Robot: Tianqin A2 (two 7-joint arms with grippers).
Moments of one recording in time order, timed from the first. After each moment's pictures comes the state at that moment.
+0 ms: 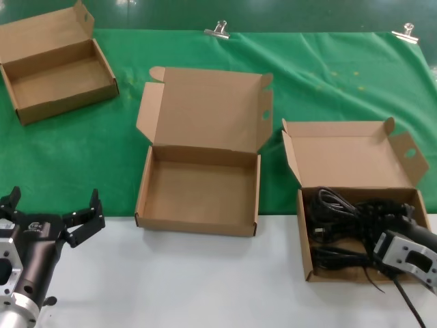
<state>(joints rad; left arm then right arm) 0.00 -0.30 1.60 -1.60 -1.80 0.00 0.00 0.74 0.95 -2.75 1.45 2.75 0.31 -1.06</state>
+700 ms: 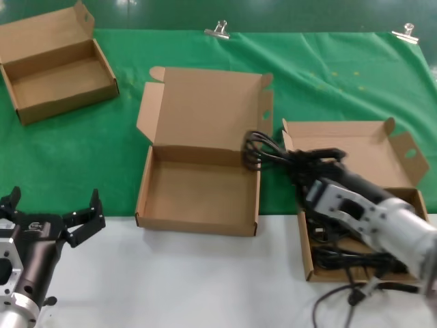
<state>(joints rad) 0.00 -0.30 1.60 -1.60 -1.80 0.00 0.00 0.87 0.78 -2.75 1.49 2.75 0.33 -1.08</state>
